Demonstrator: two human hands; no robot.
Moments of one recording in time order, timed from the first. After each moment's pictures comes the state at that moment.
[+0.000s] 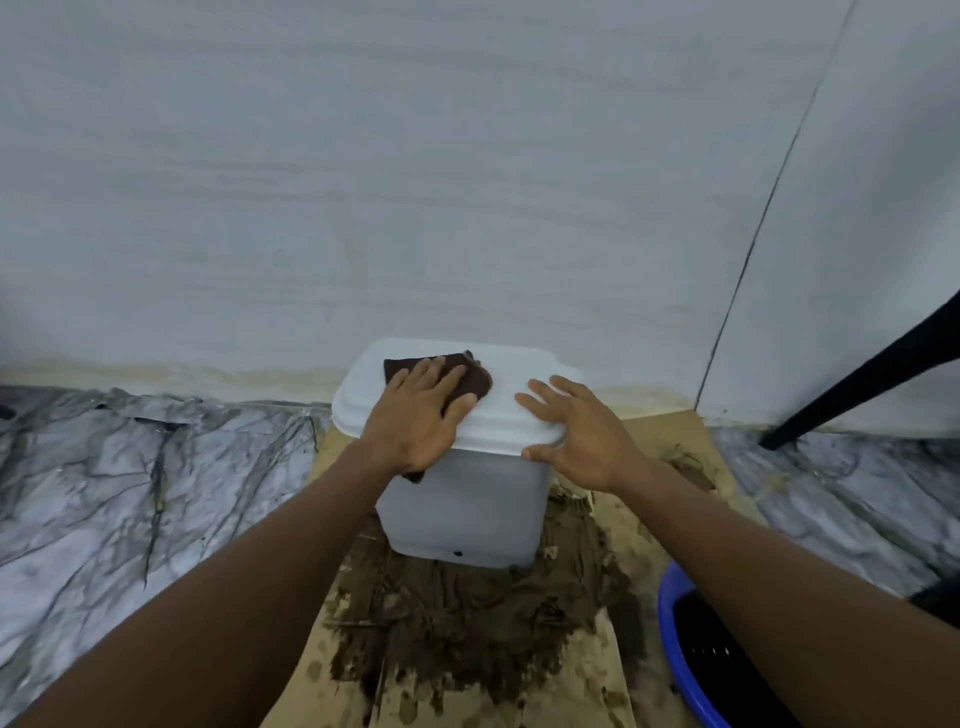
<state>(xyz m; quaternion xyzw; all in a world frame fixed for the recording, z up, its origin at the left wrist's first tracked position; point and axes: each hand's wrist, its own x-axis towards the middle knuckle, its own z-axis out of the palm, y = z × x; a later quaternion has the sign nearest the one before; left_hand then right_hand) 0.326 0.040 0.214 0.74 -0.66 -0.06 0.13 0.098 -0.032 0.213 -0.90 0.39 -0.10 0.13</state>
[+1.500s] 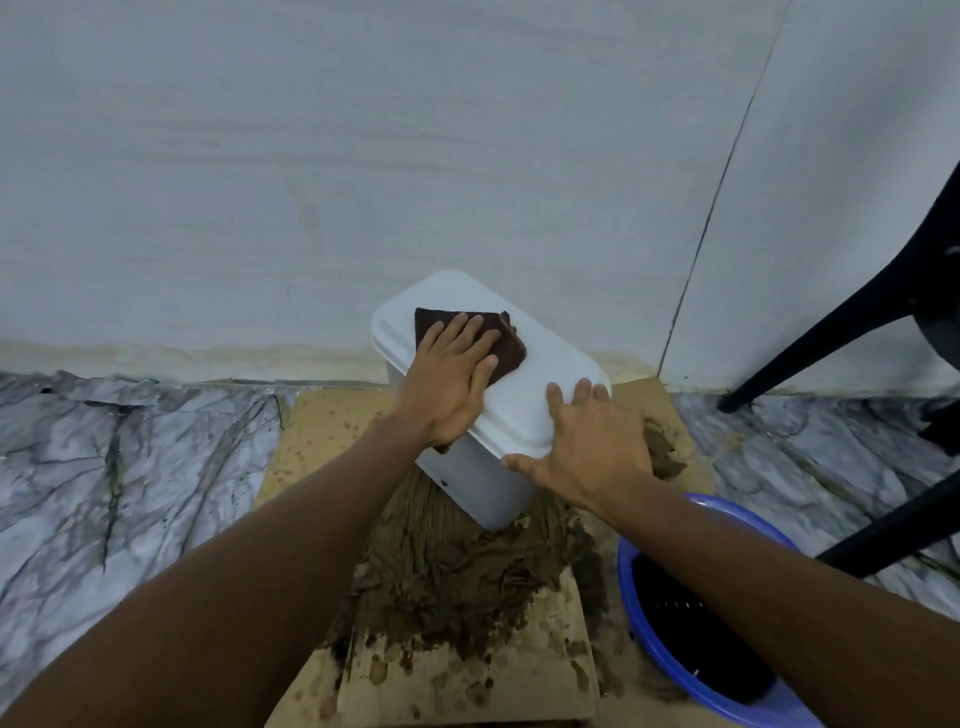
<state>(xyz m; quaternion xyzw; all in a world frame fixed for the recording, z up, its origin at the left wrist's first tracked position) 0.260 0.010 0.203 0.65 -0.72 0.02 0.25 0.062 0.033 0.232 -0.84 0.54 0.02 -0.08</state>
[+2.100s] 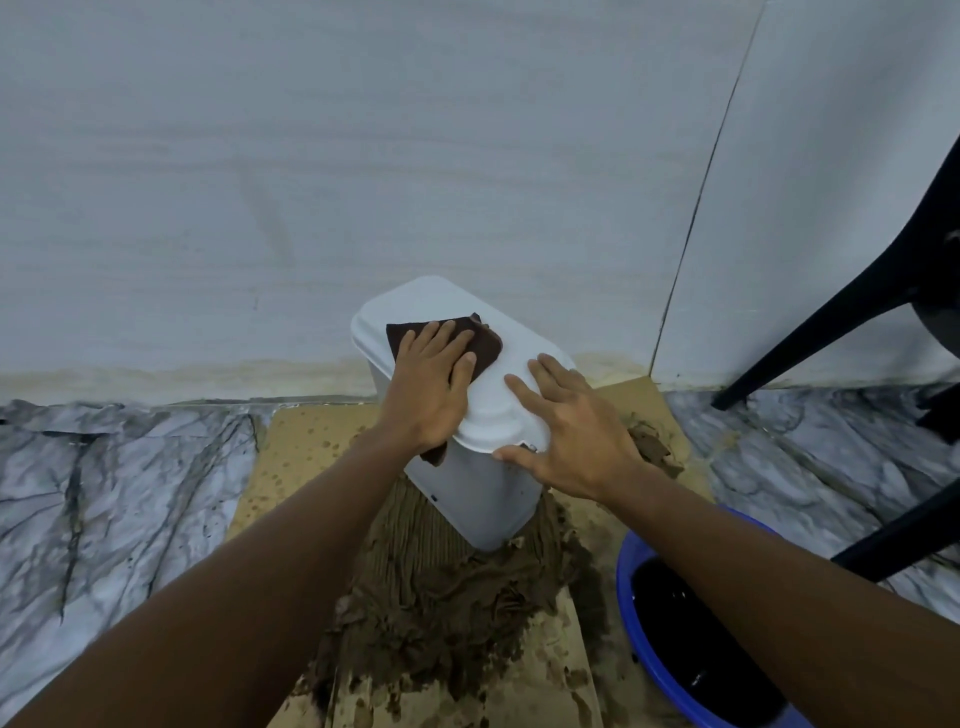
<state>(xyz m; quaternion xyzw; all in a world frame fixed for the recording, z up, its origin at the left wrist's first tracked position) 0.261 -0.032 0.187 0.66 -0.68 -0.04 0.32 0.053 -0.030 0.200 -0.90 0.41 -0.13 -0.01</state>
